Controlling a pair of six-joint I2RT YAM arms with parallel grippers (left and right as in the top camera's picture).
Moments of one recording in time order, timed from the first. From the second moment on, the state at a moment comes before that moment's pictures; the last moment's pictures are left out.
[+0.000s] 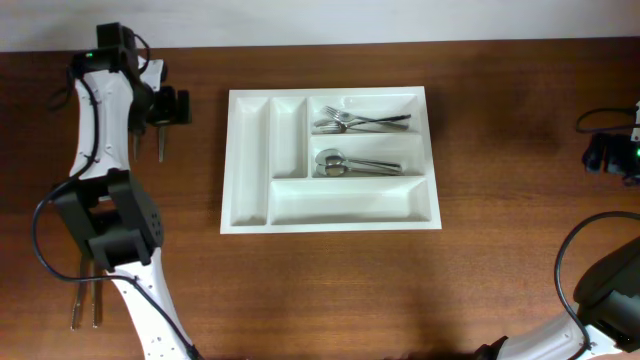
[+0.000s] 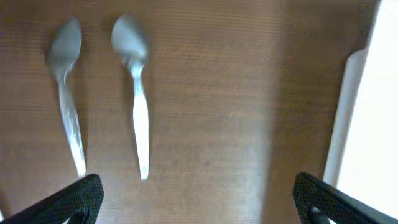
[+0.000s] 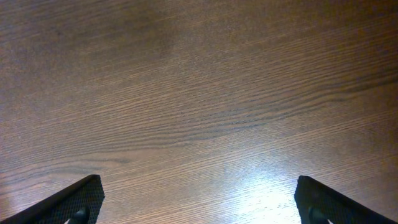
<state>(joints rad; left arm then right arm) 0.17 2.37 2.25 -1.21 0.10 0.10 -0.68 1.90 1.70 -0.99 -0.13 -0.40</state>
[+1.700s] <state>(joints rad) 0.20 2.50 2.26 -1.12 0.06 0.08 -0.68 1.90 1.70 -0.99 -0.13 -0.40</state>
